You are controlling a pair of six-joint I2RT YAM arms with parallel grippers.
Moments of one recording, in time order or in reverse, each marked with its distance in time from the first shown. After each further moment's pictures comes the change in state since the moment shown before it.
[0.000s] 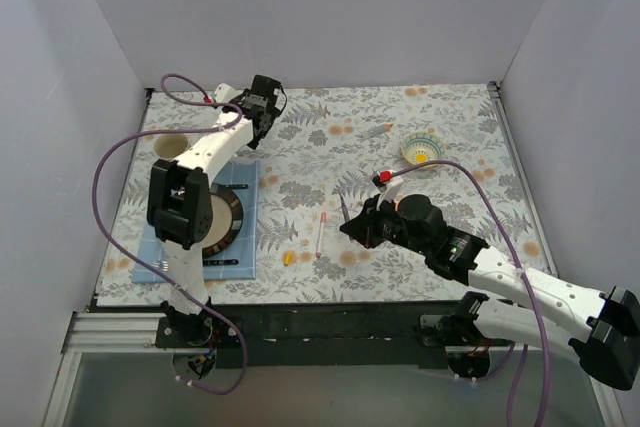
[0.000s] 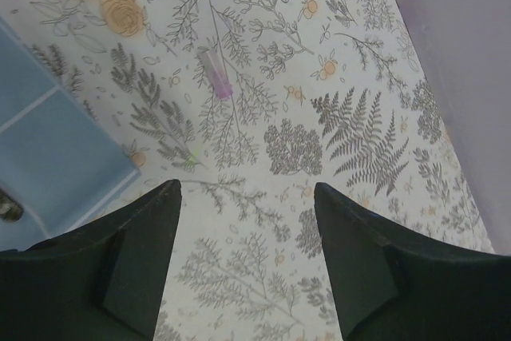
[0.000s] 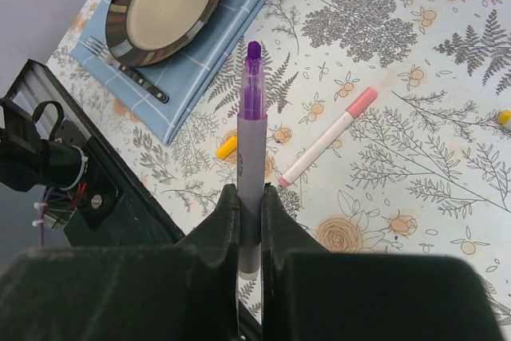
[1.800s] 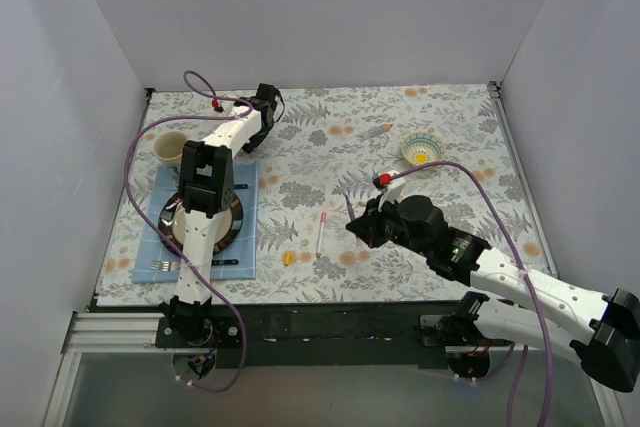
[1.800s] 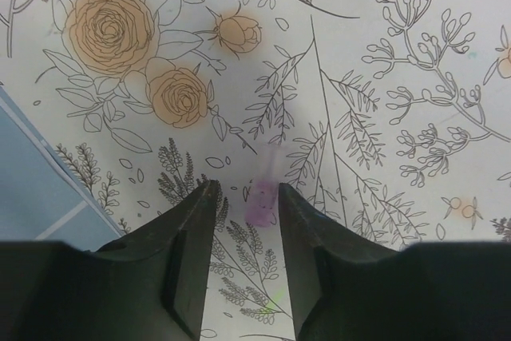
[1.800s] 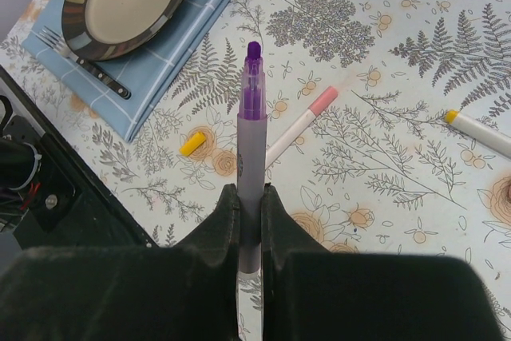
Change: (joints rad) left arm 0.095 0.521 0.444 -0.268 -0.077 0.094; right arm 0.000 -0.016 0.000 -0.050 0.068 -0.088
